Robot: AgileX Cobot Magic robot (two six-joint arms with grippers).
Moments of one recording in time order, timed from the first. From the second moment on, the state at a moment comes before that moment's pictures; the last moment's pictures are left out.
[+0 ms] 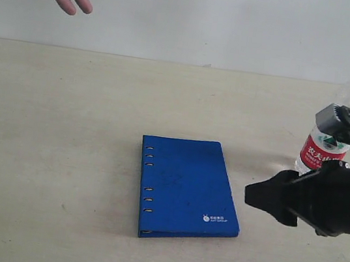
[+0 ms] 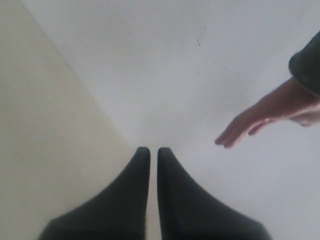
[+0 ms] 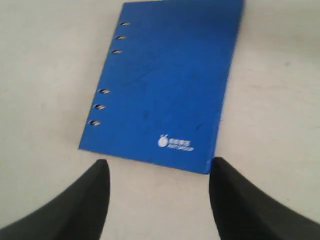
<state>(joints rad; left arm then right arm) -0.04 0.00 0.00 -0.95 0.14 -0.03 0.10 1.27 -0.46 -1.75 -0.48 1.96</state>
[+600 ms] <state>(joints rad) -0.04 0.43 0.00 -1.66 0.55 0.95 0.10 1.27 -0.46 -1.74 -0.47 2.04</state>
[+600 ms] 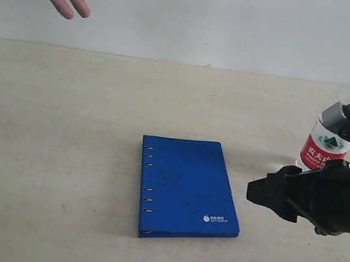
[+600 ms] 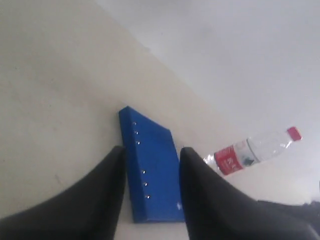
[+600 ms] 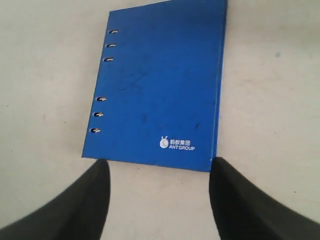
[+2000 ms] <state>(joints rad) -0.26 1.82 -0.63 -1.74 0.92 1.54 0.10 1.81 -0.73 -1.73 -0.53 1.79</state>
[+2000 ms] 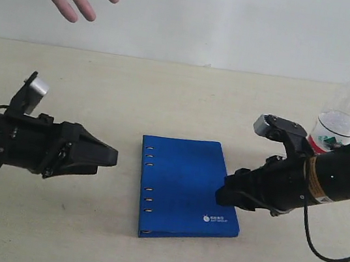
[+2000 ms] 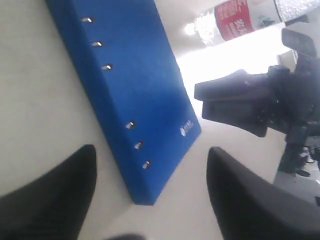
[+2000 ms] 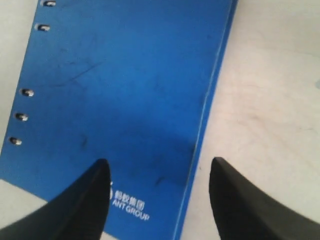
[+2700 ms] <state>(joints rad) -0.26 1.99 -0.73 -1.74 0.90 1.50 0.10 1.90 -0.78 -1.72 -0.64 1.79</state>
